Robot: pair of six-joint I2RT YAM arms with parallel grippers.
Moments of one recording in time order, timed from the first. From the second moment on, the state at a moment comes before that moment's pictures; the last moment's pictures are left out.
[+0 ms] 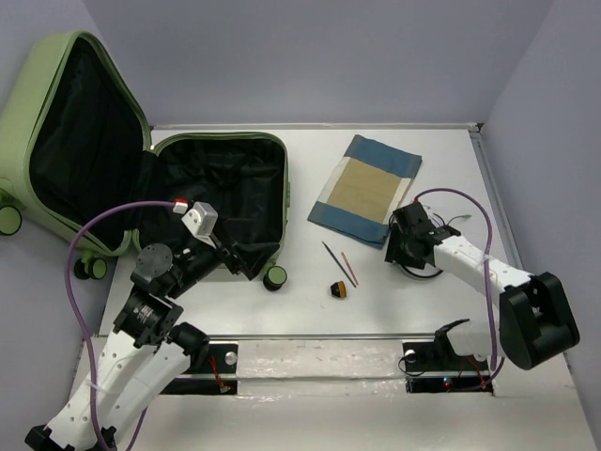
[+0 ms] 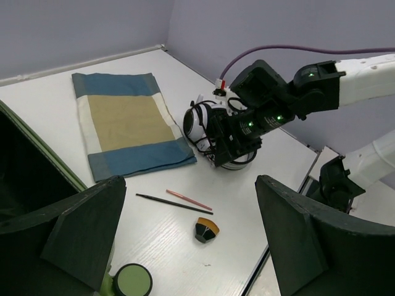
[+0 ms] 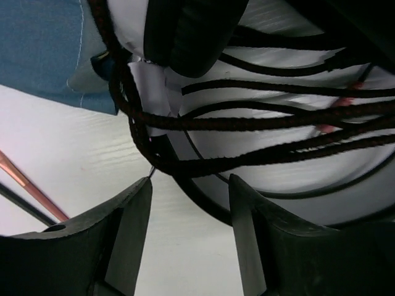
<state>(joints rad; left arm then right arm) -0.54 0.47 0.65 -0.10 0.36 -0.33 0.39 1.26 0.71 -0.54 0.22 0.59</state>
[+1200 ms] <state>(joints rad) -0.44 0.32 0.67 -0.16 0.08 -0.37 0.98 1.73 1.79 -0.59 0.27 0.42</state>
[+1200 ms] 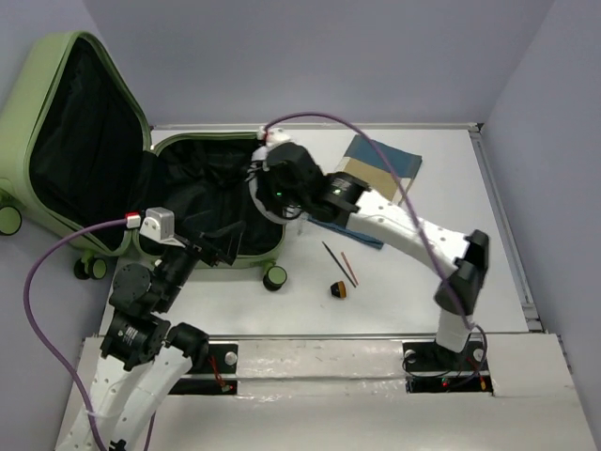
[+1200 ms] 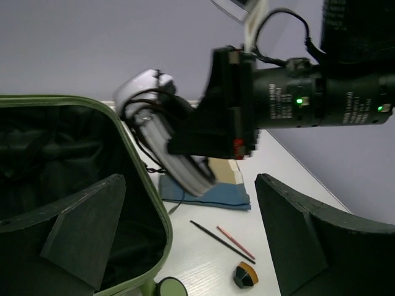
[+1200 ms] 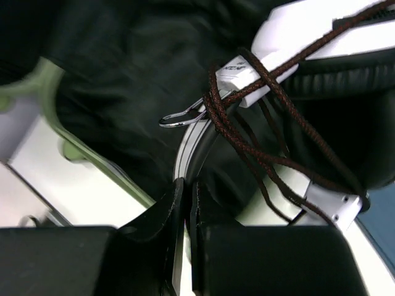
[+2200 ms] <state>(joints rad) -0.44 0.22 0.69 -0.24 -0.17 -0.38 1.01 2.34 2.35 -0.39 -0.02 0.29</state>
